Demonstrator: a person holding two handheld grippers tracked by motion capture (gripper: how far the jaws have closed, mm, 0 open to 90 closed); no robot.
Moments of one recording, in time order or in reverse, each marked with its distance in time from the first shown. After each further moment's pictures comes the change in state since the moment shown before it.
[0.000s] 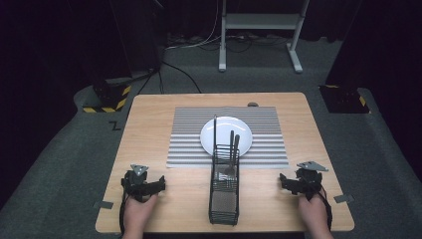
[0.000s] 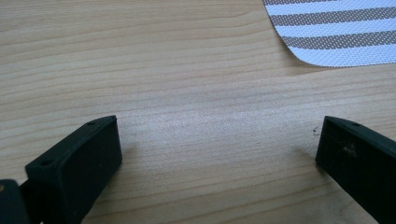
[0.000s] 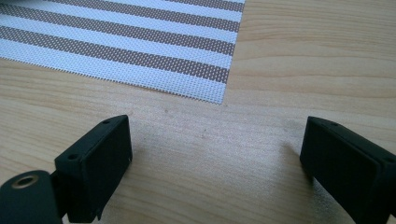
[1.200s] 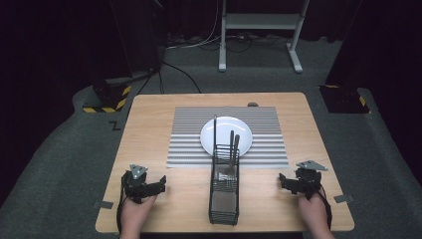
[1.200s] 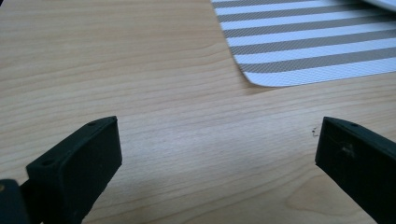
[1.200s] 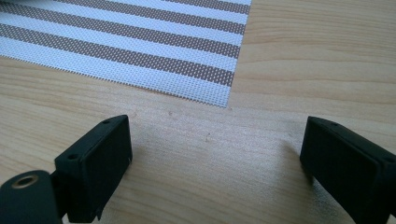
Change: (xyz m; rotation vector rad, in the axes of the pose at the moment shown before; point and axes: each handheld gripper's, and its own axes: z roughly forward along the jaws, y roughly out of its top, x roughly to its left) left arm -0.006 0.004 -0.023 -0.093 -0.103 0.055; right arm 0.000 0.002 0.002 0.000 0.014 -0.016
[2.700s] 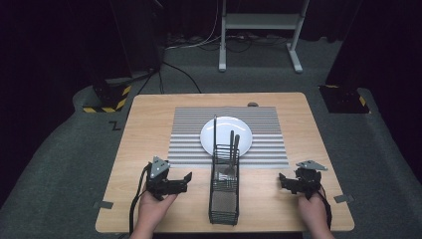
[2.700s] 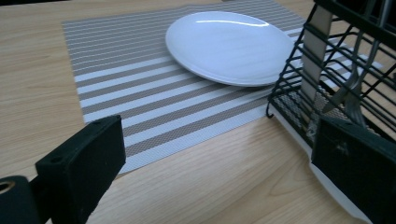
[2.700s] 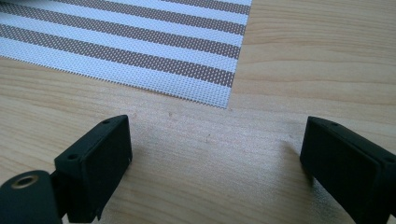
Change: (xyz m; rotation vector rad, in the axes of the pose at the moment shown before) left arm -0.066 0.045 -0.018 -0.128 -0.277 0.115; right arm 0.000 0.000 0.000 0.000 0.000 -0.001
